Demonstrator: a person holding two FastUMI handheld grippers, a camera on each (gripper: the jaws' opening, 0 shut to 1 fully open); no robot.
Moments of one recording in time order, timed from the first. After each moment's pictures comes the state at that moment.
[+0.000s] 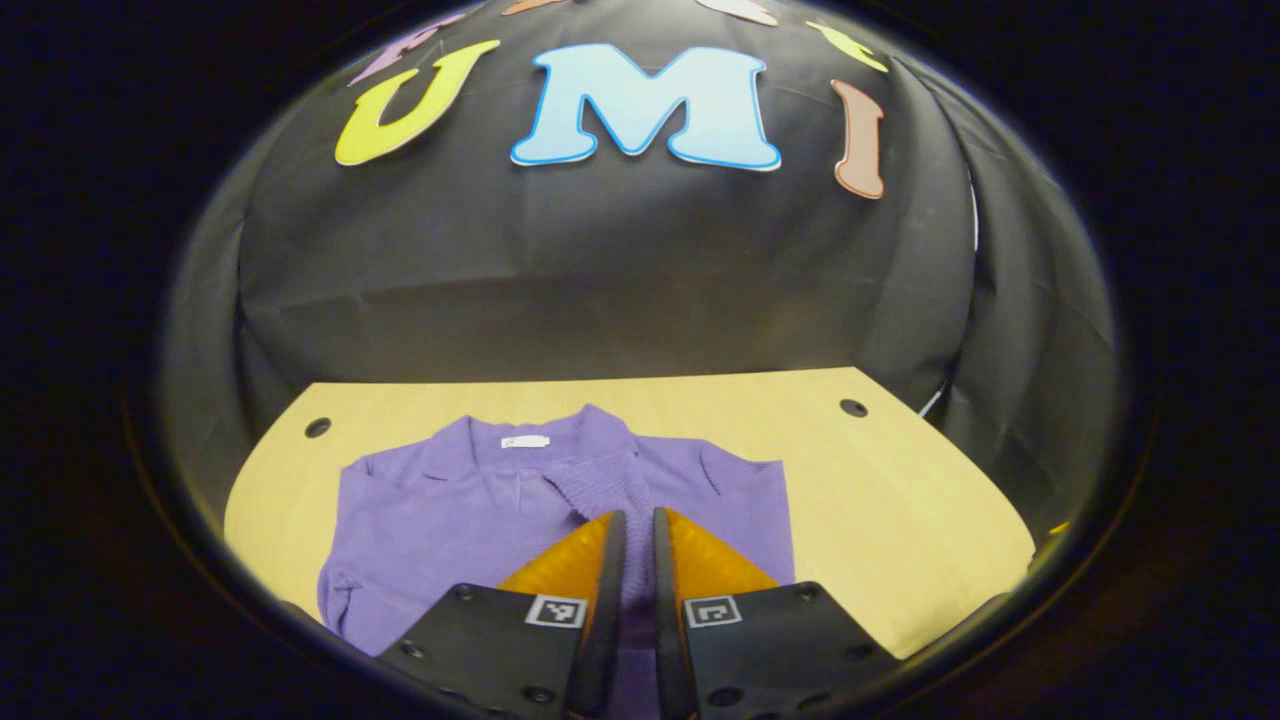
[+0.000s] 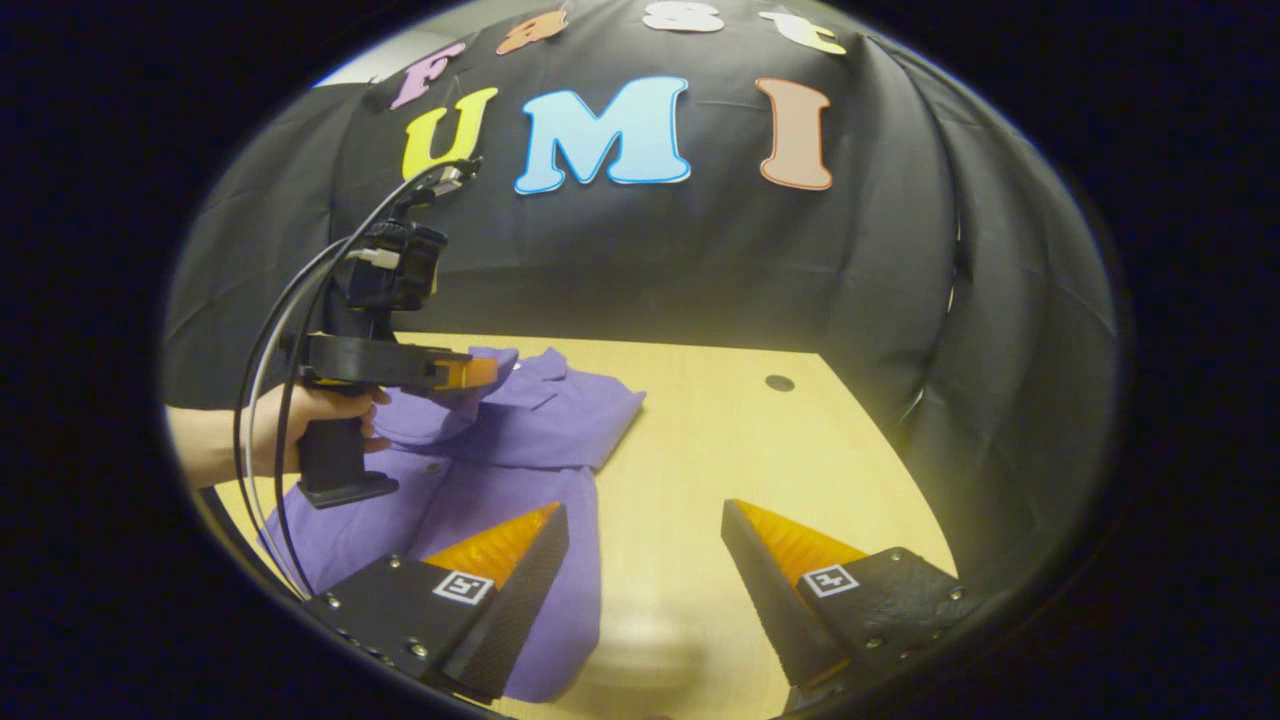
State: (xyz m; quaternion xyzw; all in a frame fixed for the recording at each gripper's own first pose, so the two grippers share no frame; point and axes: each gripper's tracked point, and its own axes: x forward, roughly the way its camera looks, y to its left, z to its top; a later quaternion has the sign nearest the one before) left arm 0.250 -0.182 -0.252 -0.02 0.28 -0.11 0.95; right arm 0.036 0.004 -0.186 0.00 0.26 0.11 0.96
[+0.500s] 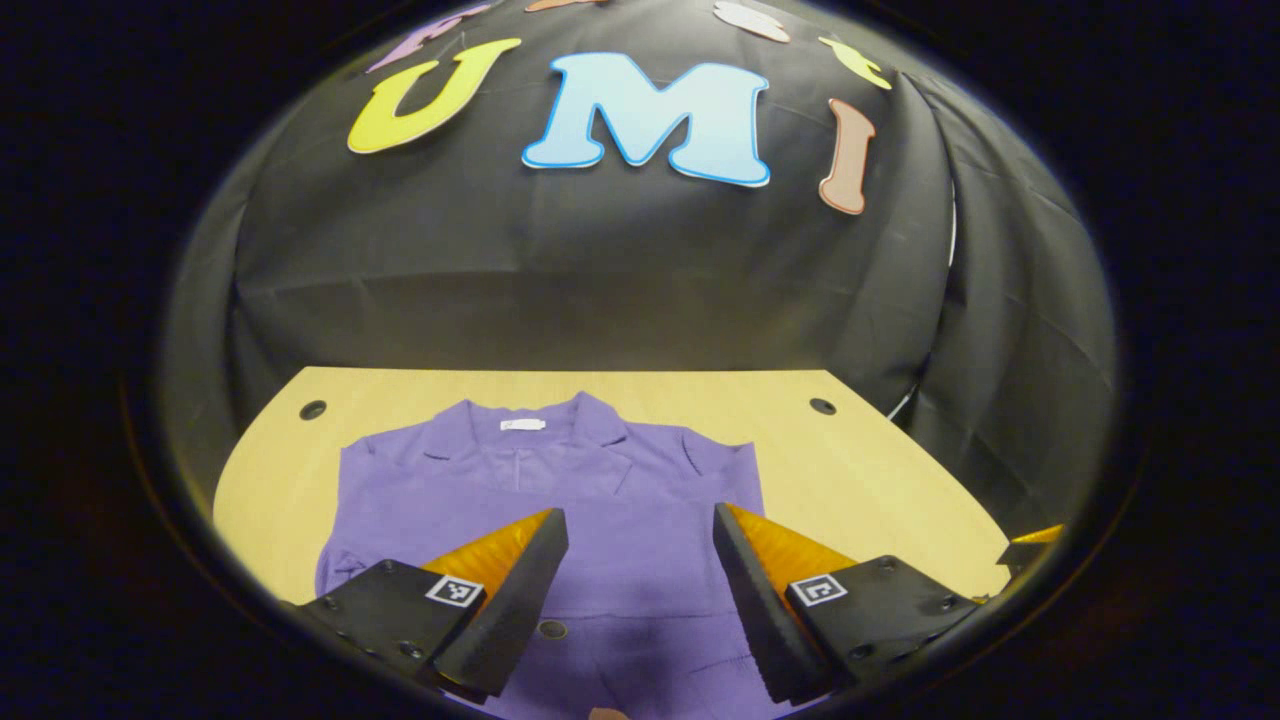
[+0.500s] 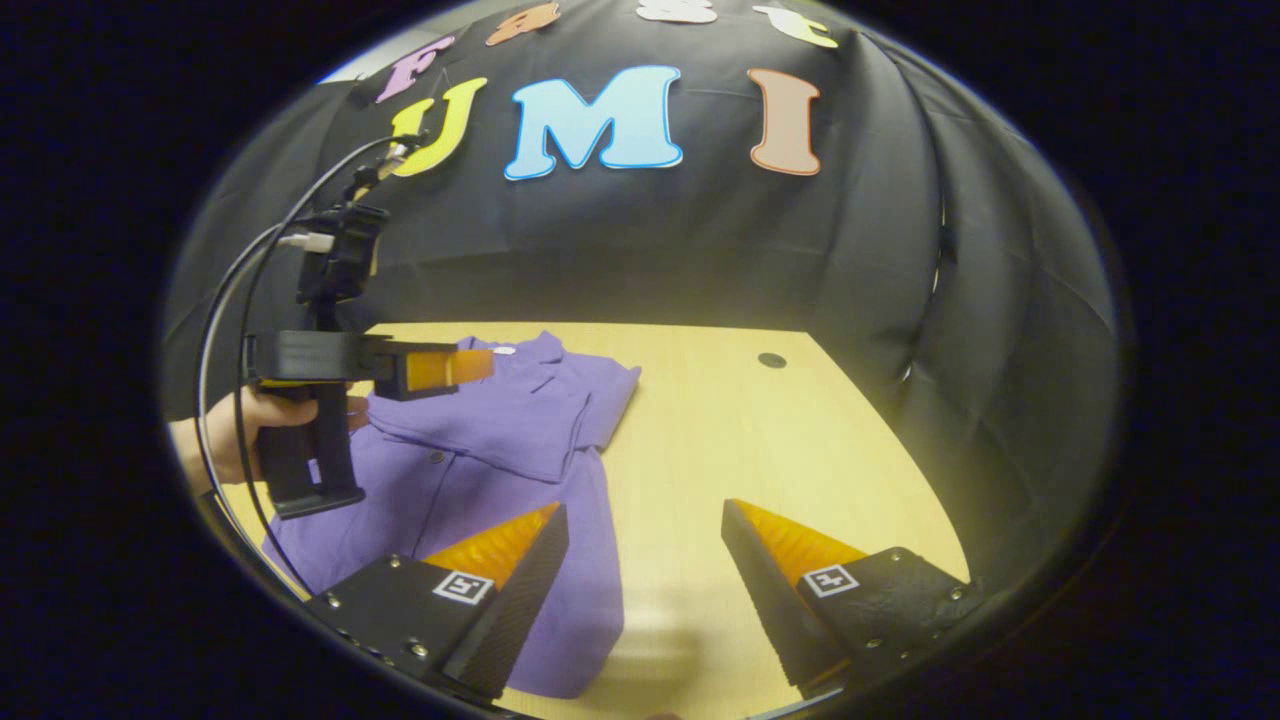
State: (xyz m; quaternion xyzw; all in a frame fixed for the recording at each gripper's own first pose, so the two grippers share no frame) left arm 0.196 -0.151 -0.231 -0.04 0.28 -0.13 0.95; right arm 0.013 0.021 -0.193 0.01 0.29 0.08 0.95
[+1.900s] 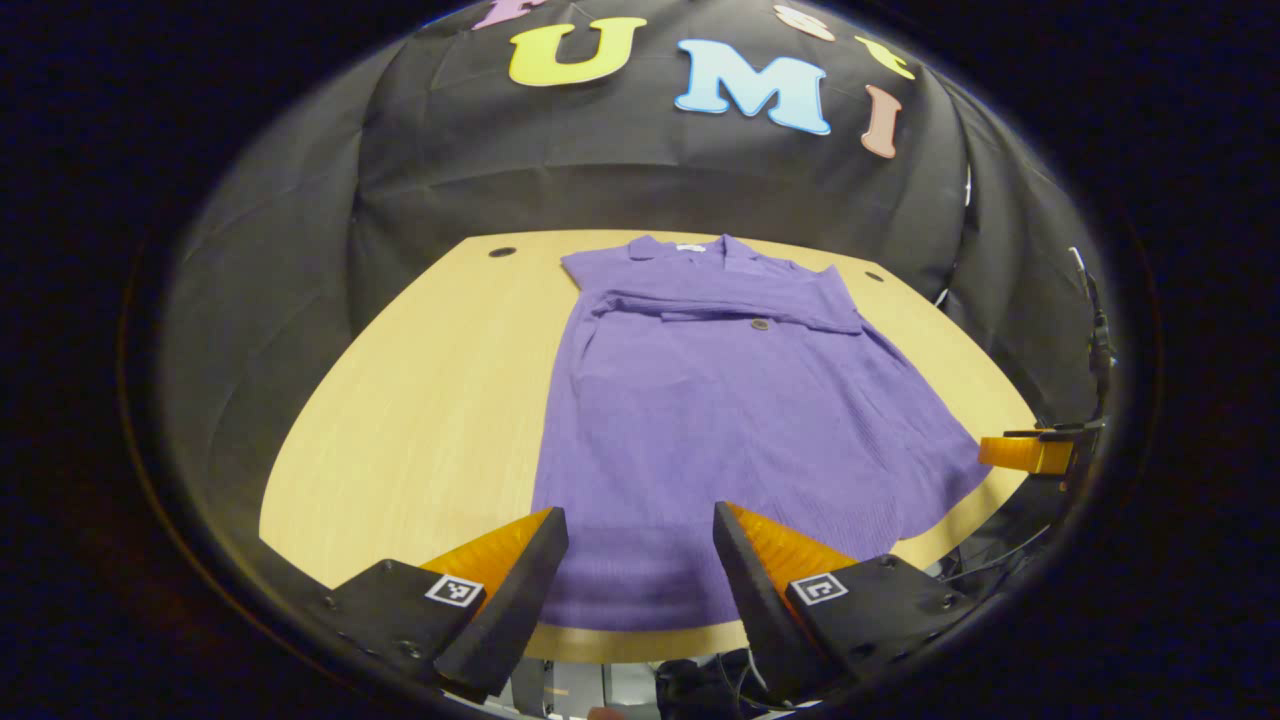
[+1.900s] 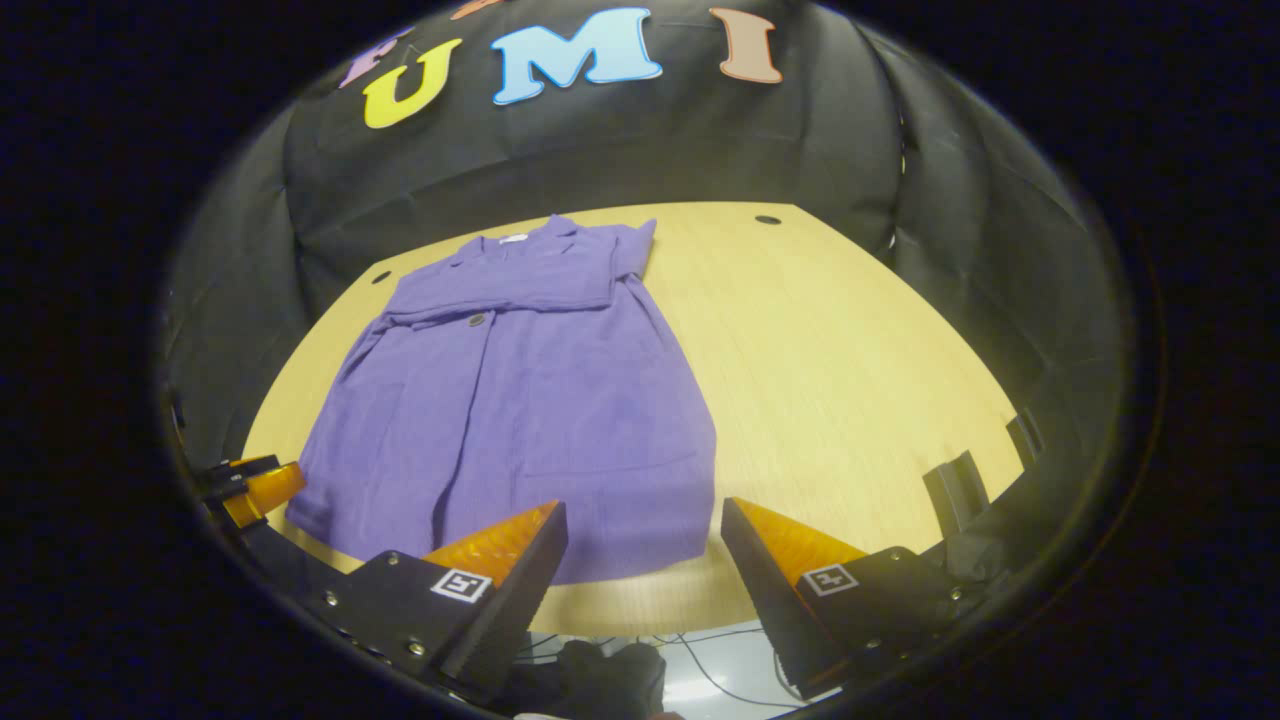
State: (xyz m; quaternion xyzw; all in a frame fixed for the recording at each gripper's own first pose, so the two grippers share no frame) left arm -0.122 0.094 -0.292 -0.02 0.39 -0.04 0.92; right arm -0.133 0.075 -0.280 0.08 0.43 0.05 0.90
